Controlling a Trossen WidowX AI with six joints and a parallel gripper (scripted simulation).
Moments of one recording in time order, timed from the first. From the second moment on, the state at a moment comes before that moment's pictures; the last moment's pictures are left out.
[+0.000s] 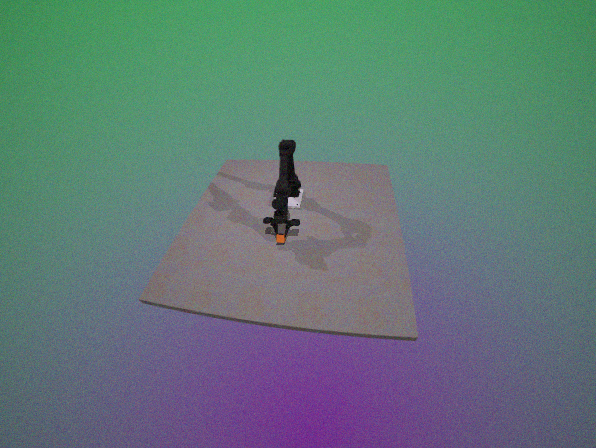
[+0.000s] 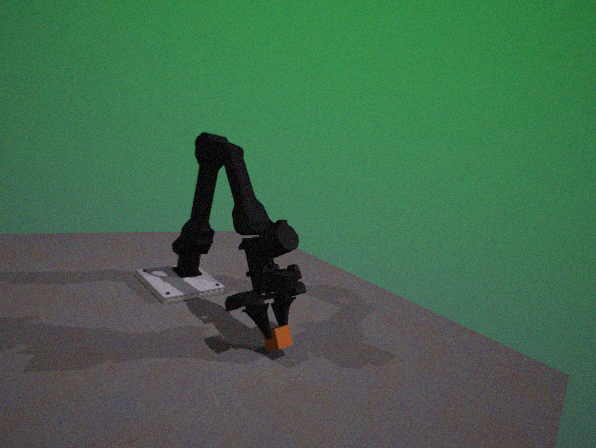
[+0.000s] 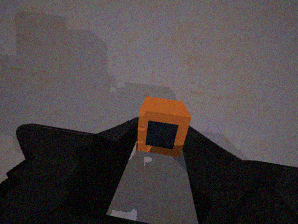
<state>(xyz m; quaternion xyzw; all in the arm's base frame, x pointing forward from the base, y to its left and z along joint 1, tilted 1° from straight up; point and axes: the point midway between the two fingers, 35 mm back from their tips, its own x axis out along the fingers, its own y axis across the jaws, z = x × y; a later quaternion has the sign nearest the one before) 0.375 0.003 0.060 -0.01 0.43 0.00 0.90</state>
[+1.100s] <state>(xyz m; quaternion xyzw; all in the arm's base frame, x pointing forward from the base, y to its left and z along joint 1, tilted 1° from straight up) 0.365 0.002 0.046 -0.01 0.23 0.01 0.97</state>
